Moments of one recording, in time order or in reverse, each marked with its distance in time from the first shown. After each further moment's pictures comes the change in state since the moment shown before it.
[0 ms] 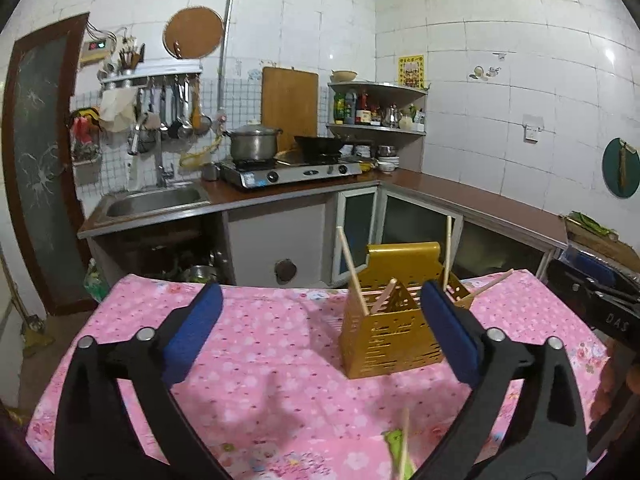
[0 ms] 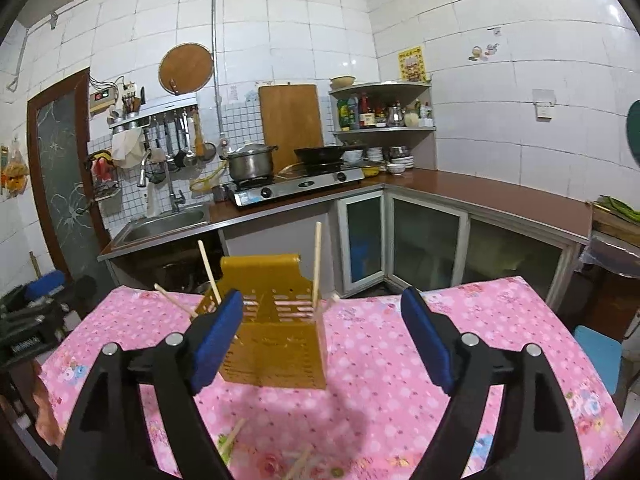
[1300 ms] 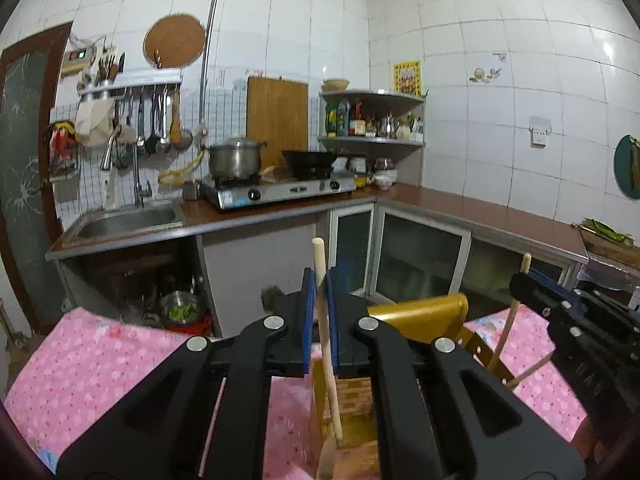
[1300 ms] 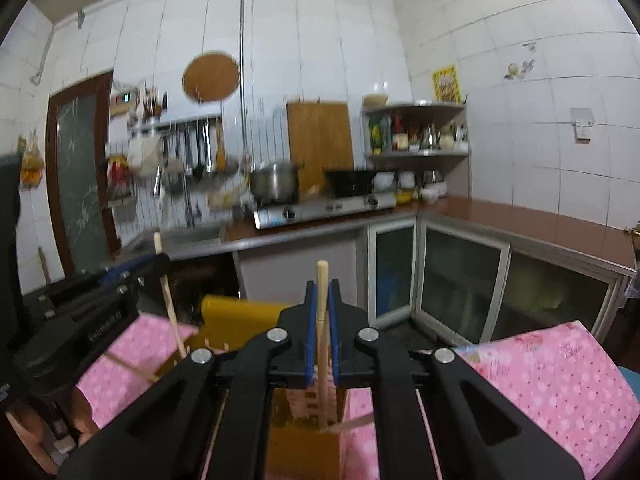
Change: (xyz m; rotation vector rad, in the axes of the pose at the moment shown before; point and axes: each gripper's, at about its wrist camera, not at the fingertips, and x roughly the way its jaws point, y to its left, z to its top) left arm 0.146 -0.049 0.021 0.009 -0.049 -0.011; right arm 0.130 0.025 0.012 -0.062 -0.090 0.114
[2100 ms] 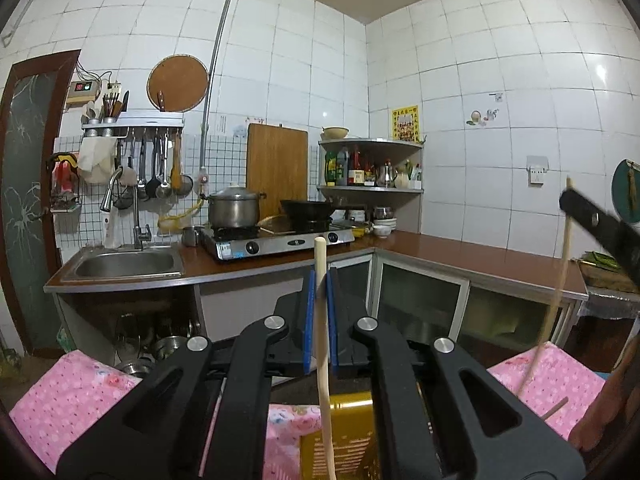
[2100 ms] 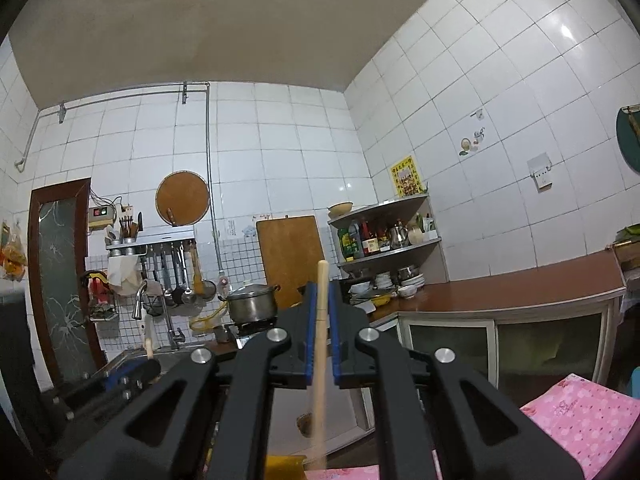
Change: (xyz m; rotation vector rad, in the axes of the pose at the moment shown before) left arm -0.007 -0.016 0.042 -0.003 -0.188 -0.002; right arm -0.046 -0.025 0.068 0.154 -0.439 -0.081
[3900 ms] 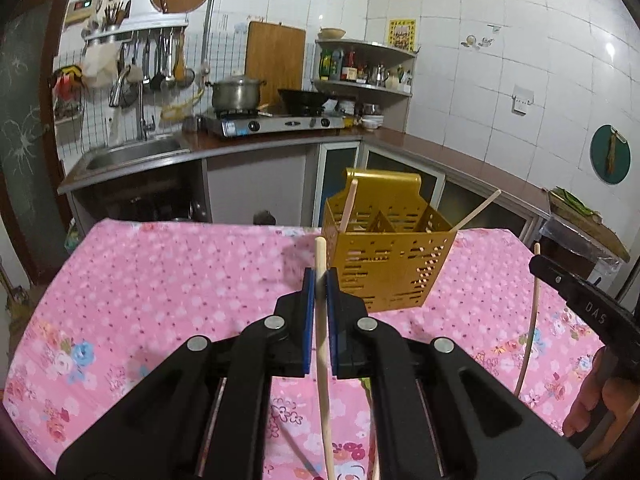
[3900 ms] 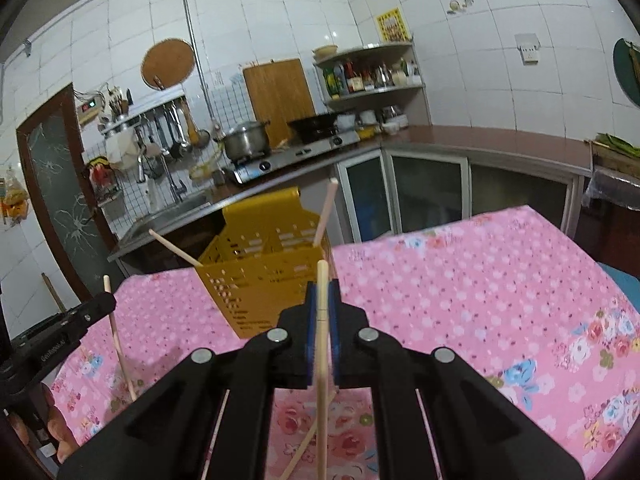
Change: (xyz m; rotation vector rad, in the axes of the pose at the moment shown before) left arm -0.148 0.049 -0.074 -0.050 0.387 -0.065; right arm -0.132 -0.015 -0.073 0.034 0.599 -0.041
